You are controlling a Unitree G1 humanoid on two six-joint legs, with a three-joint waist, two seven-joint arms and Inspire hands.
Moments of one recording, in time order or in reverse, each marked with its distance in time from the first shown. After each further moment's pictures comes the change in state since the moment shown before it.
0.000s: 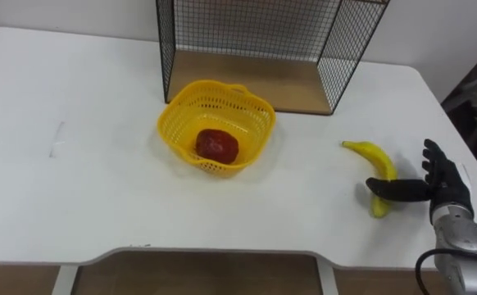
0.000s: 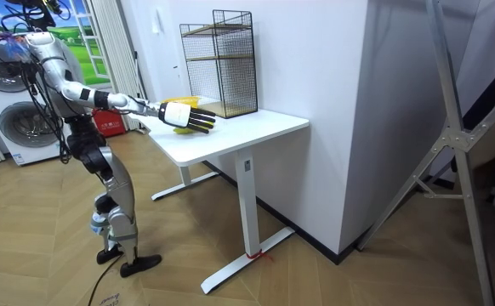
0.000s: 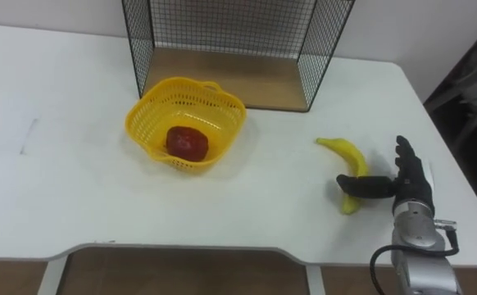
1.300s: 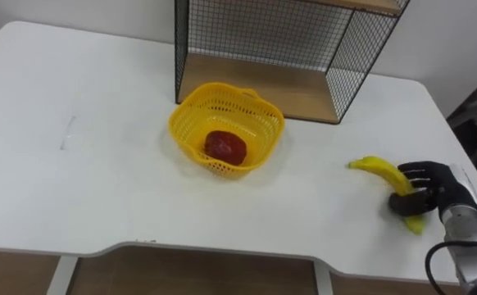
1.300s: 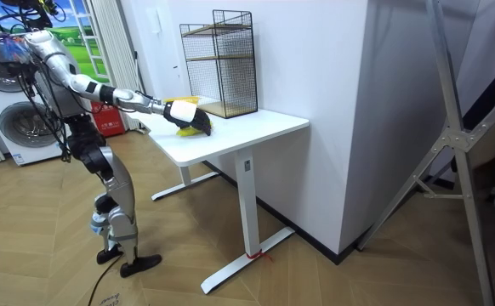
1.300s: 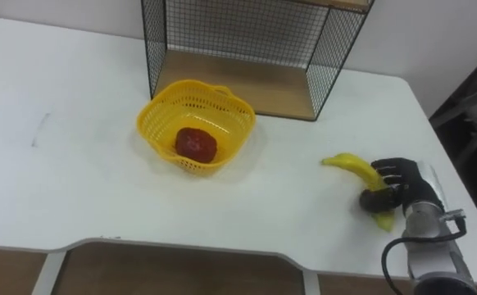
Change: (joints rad) left arm -0.048 0.019 0.035 0.020 0.003 0.017 0.001; right arm -0.123 -0.069 -0.009 0.295 -0.445 -0.030 0.107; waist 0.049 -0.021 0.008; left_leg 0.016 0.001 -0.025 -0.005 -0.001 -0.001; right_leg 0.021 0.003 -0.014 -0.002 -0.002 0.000
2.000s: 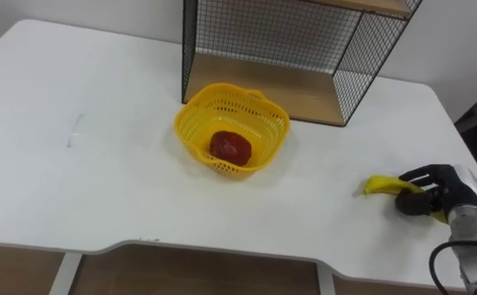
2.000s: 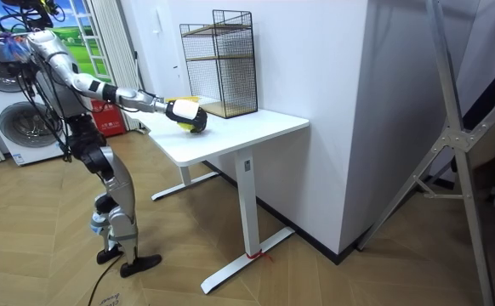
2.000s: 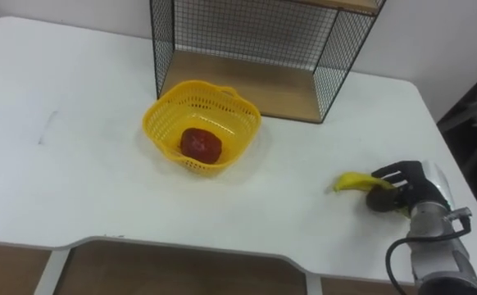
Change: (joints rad) left arm -0.027 0.003 -0.002 0.044 -0.002 -0.017 0.017; right arm 0.003 0.010 0.009 -0.028 -0.022 0.011 0.005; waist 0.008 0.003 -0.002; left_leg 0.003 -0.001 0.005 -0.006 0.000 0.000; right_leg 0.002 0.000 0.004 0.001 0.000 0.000
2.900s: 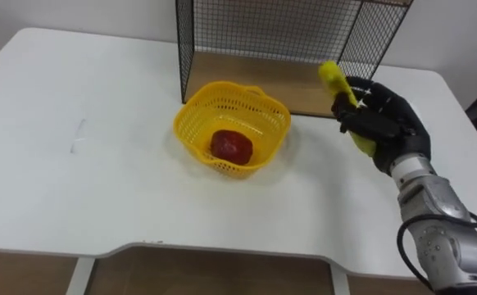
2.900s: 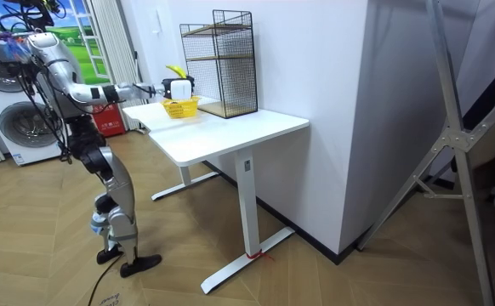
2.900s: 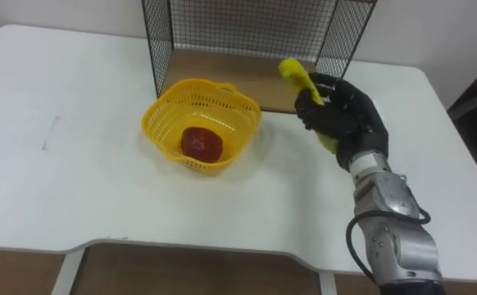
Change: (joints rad) left arm 0.008 -0.043 -0.038 0.012 0.005 -0.005 0.021; right arm 0.082 0.123 0.078 -0.630 1.013 0.035 0.063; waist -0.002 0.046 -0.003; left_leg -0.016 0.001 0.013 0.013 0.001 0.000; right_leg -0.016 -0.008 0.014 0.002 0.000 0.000
